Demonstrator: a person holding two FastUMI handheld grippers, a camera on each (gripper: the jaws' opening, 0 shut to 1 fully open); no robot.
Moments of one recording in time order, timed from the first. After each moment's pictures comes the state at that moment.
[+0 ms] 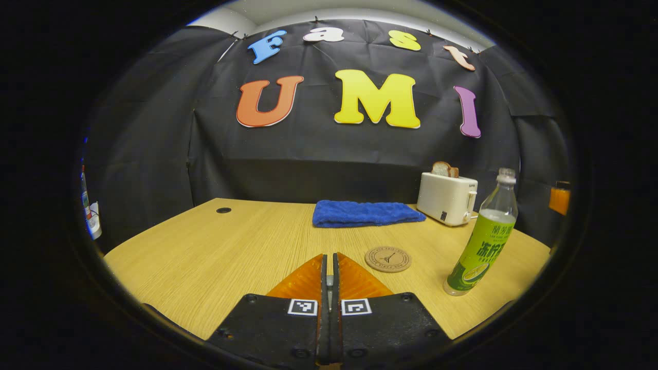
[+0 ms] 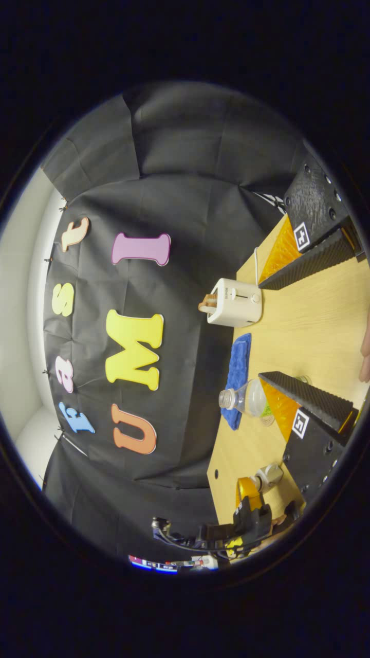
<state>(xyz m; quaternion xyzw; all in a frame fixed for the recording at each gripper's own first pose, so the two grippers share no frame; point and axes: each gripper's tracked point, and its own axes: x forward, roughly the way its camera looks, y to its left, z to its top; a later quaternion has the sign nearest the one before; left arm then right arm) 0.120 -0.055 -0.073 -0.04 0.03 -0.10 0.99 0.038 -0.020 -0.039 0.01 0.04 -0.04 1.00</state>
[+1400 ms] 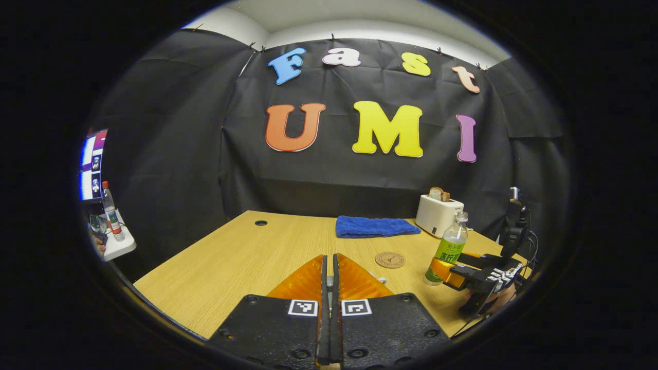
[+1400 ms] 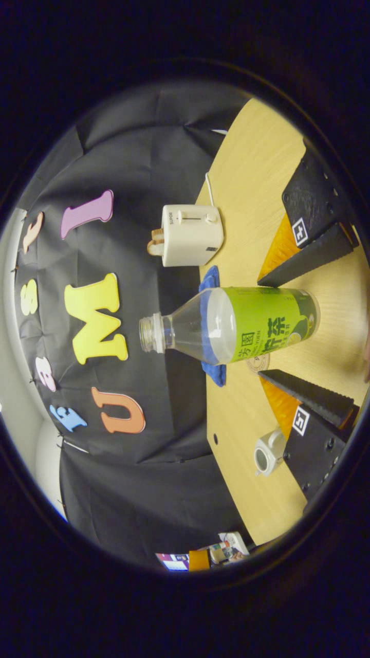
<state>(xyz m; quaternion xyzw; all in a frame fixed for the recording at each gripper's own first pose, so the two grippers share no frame) -0.010 0.039 -0.008 -0.06 0.03 -0.08 0.99 0.123 0.097 -0.131 0.11 0.10 0.07 0.99</state>
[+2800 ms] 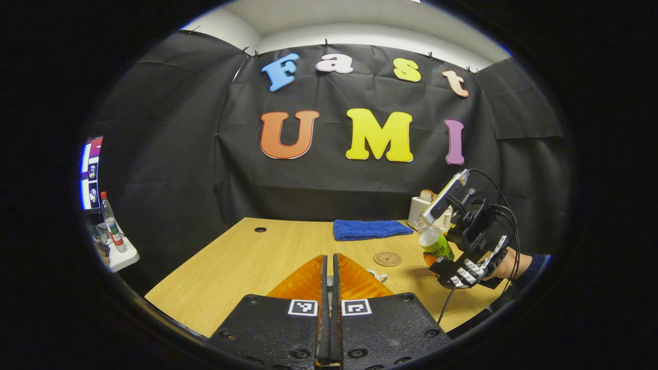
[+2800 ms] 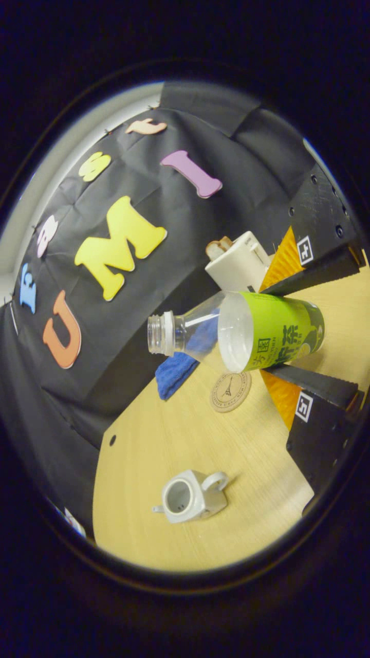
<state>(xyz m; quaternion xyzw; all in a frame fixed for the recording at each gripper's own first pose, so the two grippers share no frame) -0.030 0.068 0.006 -0.03 0.01 -0.11 0.99 0.140 0.112 -0.100 -0.34 0.14 -0.01 0.93</state>
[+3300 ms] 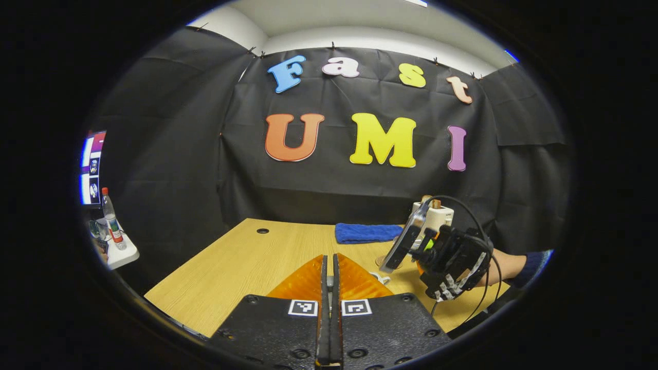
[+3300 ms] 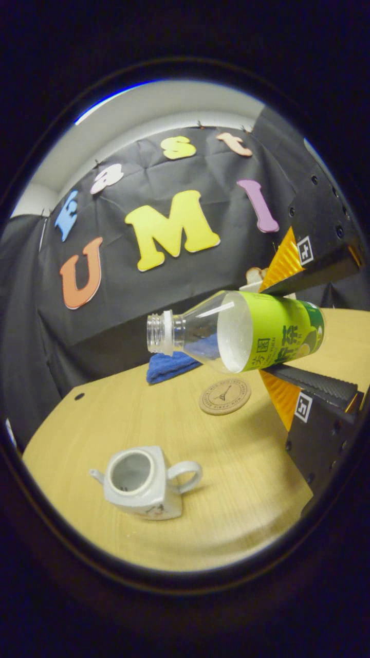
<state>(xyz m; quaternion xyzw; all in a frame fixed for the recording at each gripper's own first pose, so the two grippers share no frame) -0.030 0.082 0.008 -0.05 0.00 -0.11 0.99 0.154 0.139 -0.086 -0.56 0.08 -0.04 0.82</state>
